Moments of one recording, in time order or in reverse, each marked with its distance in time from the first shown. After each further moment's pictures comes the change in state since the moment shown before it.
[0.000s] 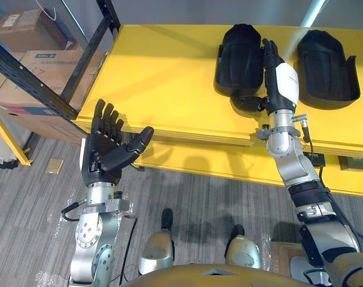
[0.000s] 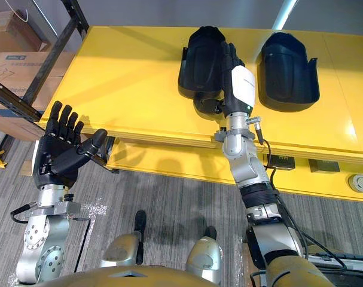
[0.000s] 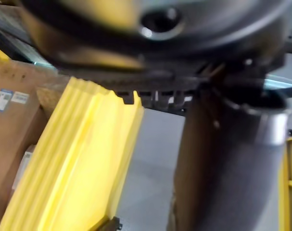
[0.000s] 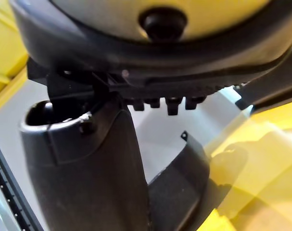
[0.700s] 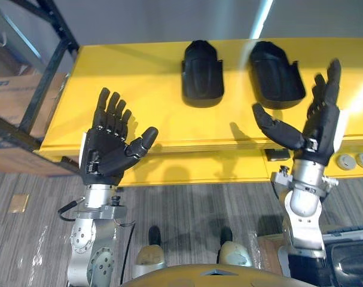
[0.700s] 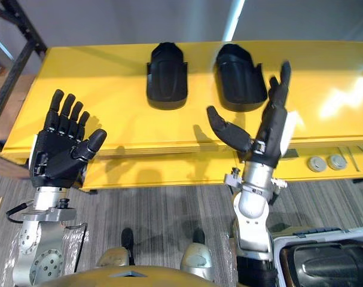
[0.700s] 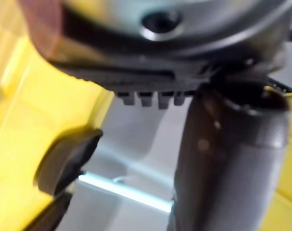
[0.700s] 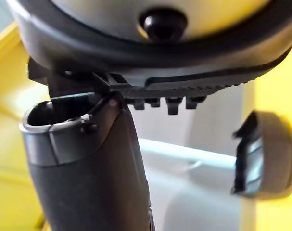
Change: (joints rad) left arm 0.023 -0.039 -0.034 -0.071 -0.126 -0.017 -0.201; right arm 0.709 0.351 -0.278 -0.630 0.488 -0.227 0.036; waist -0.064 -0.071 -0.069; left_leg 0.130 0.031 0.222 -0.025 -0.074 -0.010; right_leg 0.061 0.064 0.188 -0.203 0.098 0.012
